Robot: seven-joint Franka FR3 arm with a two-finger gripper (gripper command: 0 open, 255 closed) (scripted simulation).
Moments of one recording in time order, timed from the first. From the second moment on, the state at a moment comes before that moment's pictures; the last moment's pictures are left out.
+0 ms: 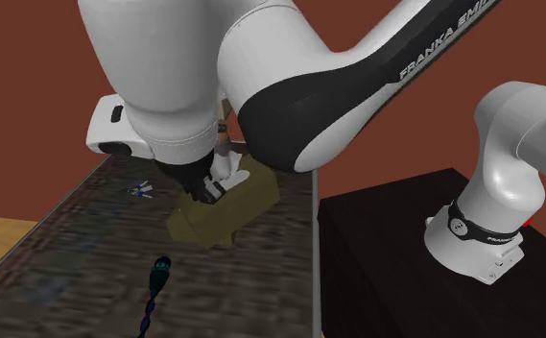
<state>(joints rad) -0.16 0.11 0.05 -2.08 -0.51 2.24 -0.41</state>
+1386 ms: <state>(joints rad) -0.16 0.01 0.06 -1.91 -0.43 2.00 -0.53</state>
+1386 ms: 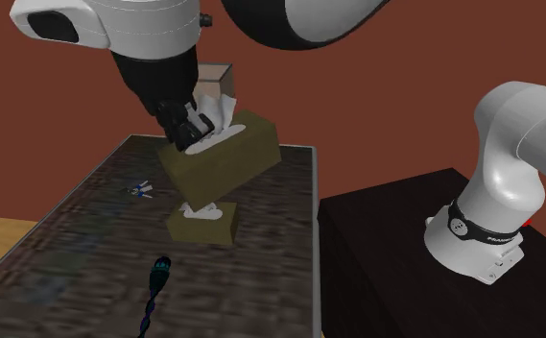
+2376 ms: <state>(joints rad) -0.15 0.00 0.06 -1.74 -0.41 1.82 -0.60</state>
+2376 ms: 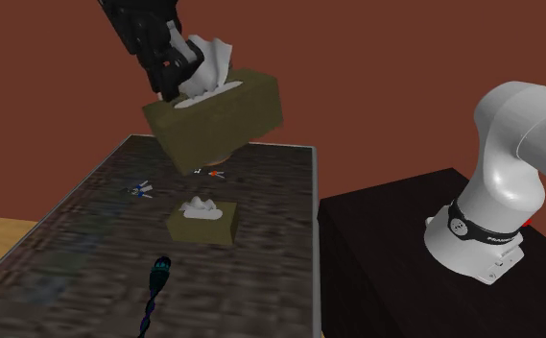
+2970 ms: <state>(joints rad) -0.17 -0.02 0.04 -1.68 -0.39 1.77 -0.67</state>
